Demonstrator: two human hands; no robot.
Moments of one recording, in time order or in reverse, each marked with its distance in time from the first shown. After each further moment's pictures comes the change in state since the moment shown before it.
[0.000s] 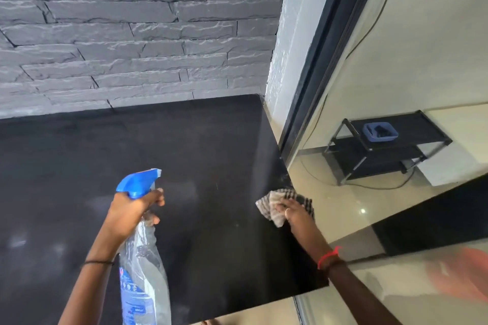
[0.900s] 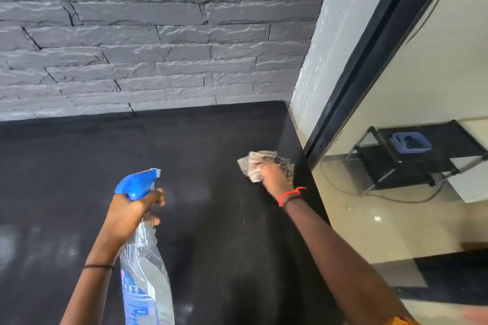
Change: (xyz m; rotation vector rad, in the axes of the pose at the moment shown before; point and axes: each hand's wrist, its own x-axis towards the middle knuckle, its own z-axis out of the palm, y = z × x) left_hand 0.049 0.011 -0.040 0.008 0.094 -0.003; right_hand 0.187 -0.103 0.010 -0.018 -0.078 0.118
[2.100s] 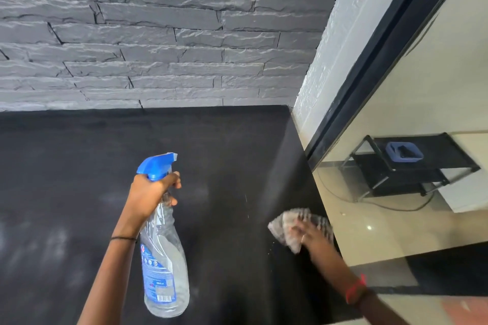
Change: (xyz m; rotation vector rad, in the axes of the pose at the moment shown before) left_hand 0.003 0.007 -0.003 -0.032 -0.034 0.047; right_hand -0.171 0.088 0.015 -0.132 -0.042 -0.239
